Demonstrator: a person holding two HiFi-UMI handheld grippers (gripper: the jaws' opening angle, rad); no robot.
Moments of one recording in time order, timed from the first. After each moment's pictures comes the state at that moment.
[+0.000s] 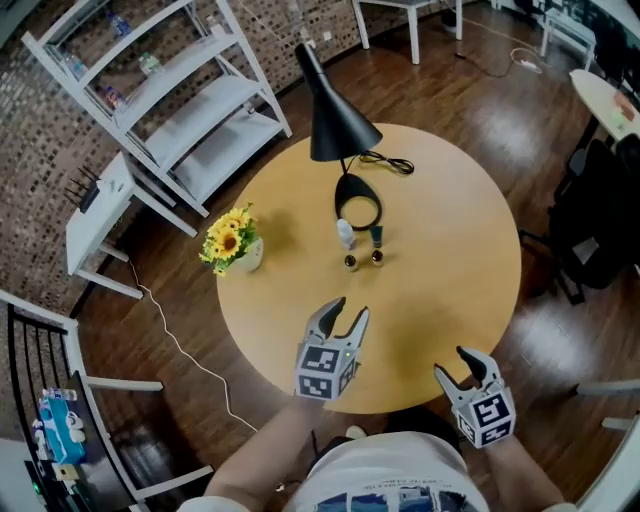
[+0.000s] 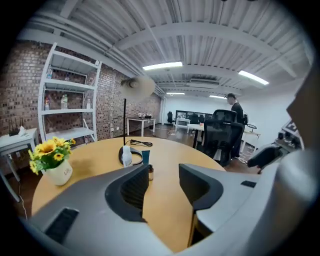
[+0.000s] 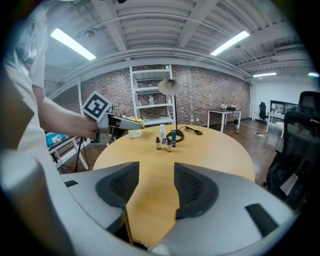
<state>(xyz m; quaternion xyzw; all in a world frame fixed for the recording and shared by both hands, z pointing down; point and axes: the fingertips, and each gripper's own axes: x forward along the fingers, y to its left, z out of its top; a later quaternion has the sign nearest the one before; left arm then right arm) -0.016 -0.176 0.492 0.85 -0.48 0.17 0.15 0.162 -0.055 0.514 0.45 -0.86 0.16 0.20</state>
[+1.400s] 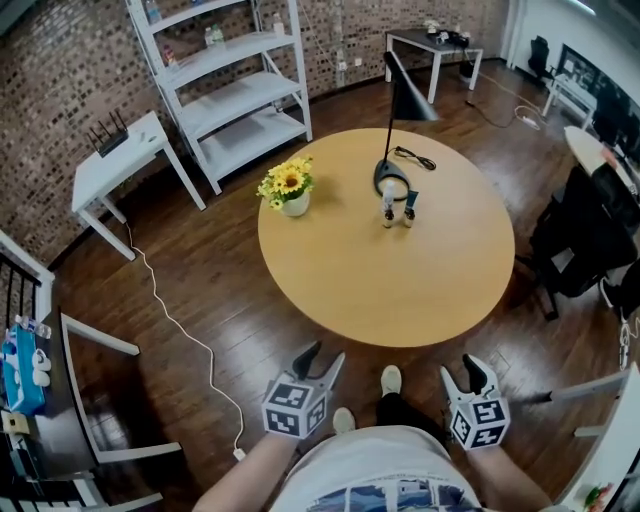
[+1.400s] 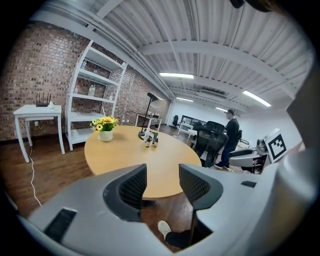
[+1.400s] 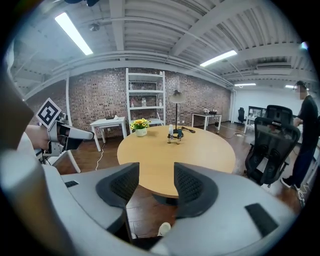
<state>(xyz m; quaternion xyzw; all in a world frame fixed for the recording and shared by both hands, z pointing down) -0.223 0.168 0.464 0.83 -0.49 0.11 0.23 0.037 0.189 0.463 0.55 -0.80 0.15 0.21</state>
